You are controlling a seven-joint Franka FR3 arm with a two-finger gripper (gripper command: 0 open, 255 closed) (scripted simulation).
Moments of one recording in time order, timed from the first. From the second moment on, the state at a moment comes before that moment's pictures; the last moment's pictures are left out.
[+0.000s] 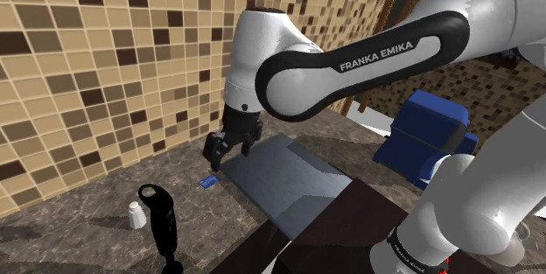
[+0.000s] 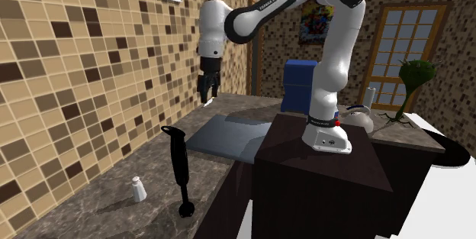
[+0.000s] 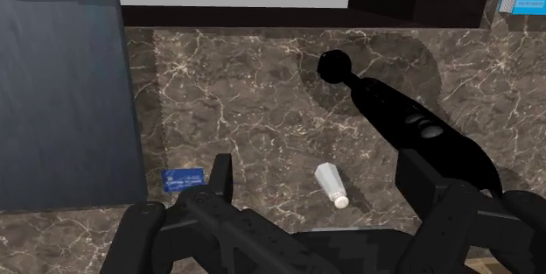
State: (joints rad) arm 0.16 -0.14 0.44 -2.25 0.13 2.22 0.44
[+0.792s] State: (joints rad) arm 0.27 0.25 0.51 -1.94 -0.09 2.36 0.66
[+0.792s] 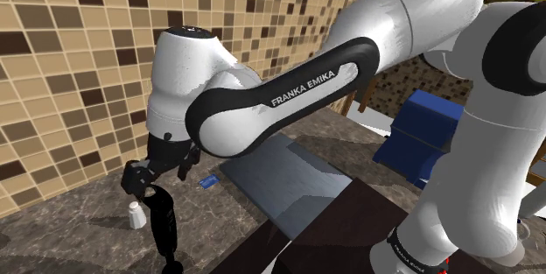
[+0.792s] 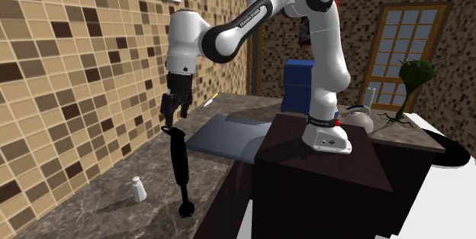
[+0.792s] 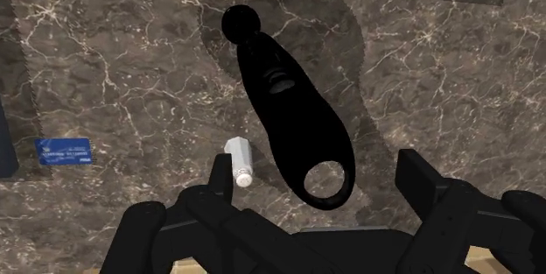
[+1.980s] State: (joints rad) arm 0.30 0.34 0.49 -1.94 -0.15 2.45 0.70
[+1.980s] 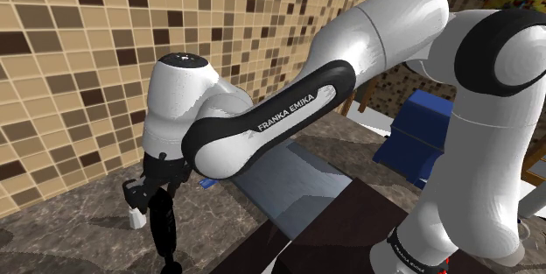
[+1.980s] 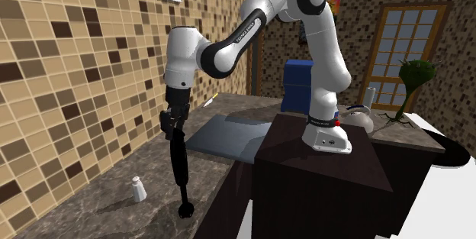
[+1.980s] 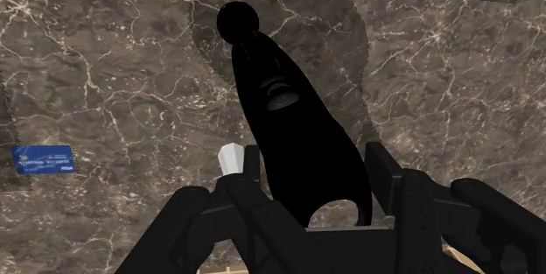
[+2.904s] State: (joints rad) arm 0.28 0.26 0.52 -1.88 -0.09 2.31 0.67
